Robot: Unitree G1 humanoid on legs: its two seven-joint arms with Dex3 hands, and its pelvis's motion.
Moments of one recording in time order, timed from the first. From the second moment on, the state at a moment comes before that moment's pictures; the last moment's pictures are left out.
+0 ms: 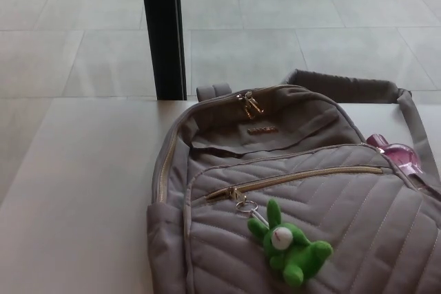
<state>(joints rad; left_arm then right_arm) 0.25 0.57 0.37 1.24 -0.06 -0.11 -0.19 0.43 -0.61 -0.40 1.06 0.00 -0.28 0.06</state>
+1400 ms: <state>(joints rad) 0.21 0.57 0.40 1.27 -0.08 -0.14 -0.23 0.00 -0.65 -0.29 -0.25 0.12 -0.07 0.14</state>
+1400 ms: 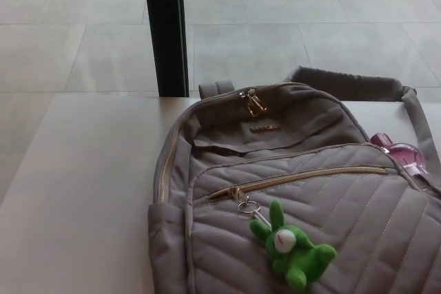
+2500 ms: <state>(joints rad) 0.21 0.60 0.41 1.27 -0.10 -0.15 -0.26 -0.10 -0.81 0.17 -0.67 -0.17 0.12 0.36</state>
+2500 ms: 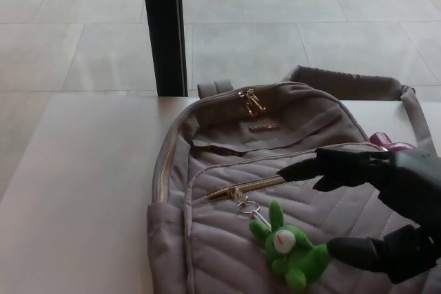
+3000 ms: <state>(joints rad) 0.21 0.60 0.41 1.27 -0.10 -0.17 -0.27 -0.11 -0.83 0.20 -0.69 -0.34 0.07 0.40</state>
